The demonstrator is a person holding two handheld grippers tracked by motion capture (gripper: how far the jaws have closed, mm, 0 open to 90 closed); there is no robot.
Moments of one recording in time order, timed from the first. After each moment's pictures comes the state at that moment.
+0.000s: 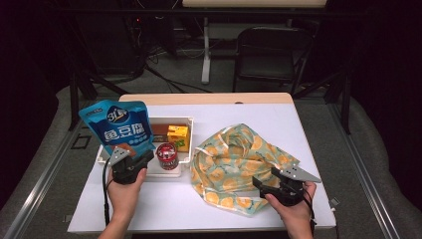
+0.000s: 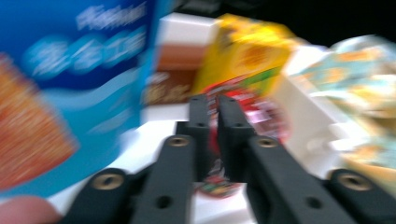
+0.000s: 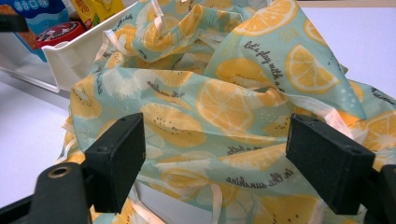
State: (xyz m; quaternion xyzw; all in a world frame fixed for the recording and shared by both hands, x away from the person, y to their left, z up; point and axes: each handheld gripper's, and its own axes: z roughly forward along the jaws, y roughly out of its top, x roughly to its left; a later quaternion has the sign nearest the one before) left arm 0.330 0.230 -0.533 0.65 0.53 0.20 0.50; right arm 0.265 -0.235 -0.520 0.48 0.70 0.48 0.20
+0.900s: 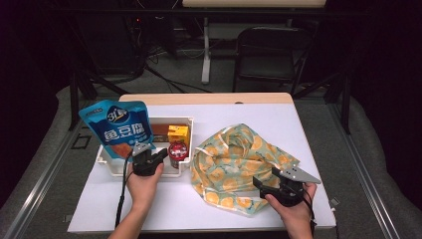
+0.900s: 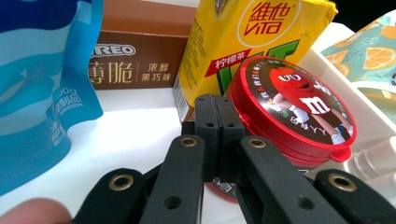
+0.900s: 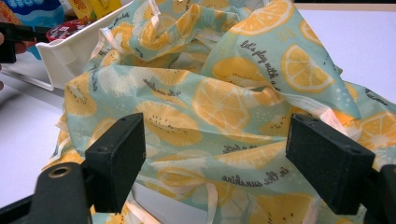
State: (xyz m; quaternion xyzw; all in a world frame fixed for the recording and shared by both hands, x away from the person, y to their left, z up) left arm 0.359 0.186 -0.547 0.67 0.54 0.18 0.47; right arm 0.264 -0.235 -0.522 0.48 0.70 0.48 0.22
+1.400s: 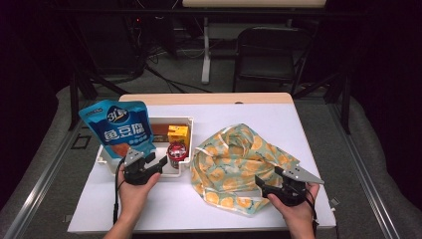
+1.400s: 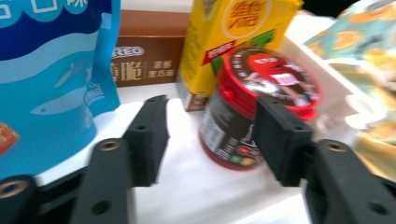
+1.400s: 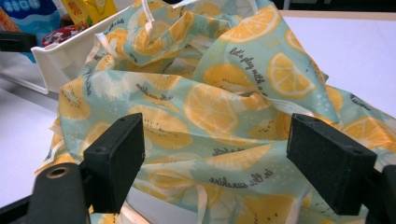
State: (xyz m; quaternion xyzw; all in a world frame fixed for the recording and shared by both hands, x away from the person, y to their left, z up) left arm 0.327 0.206 -0.538 0.69 0.50 0.19 0.49; right arm 0.263 -0.241 -0.519 0.48 0.70 0.48 0.23
